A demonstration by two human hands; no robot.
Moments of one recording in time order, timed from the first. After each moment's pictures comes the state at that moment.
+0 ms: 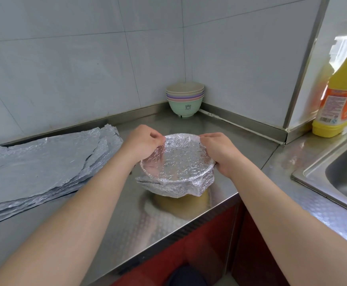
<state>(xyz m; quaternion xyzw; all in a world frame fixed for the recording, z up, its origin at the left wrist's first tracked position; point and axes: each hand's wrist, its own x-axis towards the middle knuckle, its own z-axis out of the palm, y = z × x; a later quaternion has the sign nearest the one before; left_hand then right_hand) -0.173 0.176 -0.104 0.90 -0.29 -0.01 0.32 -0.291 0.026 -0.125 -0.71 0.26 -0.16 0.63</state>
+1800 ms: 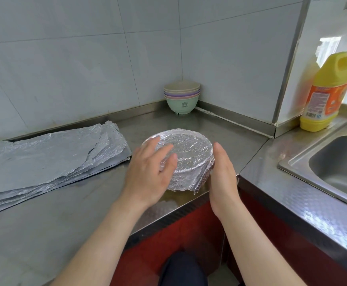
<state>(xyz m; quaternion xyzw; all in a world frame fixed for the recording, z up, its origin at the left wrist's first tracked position) -0.279 0.218 -0.144 0.86 -0.40 0.16 0.27 -0.352 0.080 -0.178 -0.51 0.24 -0.31 0.76</state>
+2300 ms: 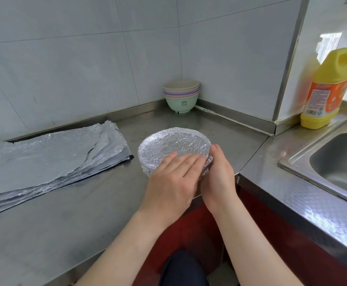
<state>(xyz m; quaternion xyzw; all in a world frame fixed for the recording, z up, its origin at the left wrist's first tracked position) -0.307 0.192 -0.170 0.74 -0.55 0.36 0.15 -0.340 0.079 -0.181 -0.37 0.19 -0.28 0.87</state>
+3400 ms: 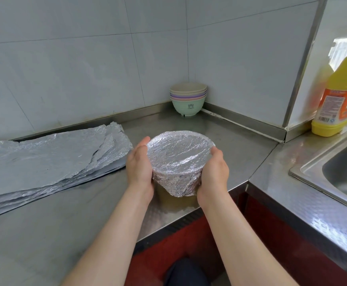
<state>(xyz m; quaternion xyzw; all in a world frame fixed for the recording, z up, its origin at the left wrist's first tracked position) -0.235 0.192 -0.155 0.57 -0.02 -0.04 0.82 -0.322 0.098 -0.153 -0.38 0.32 -0.29 0.82</state>
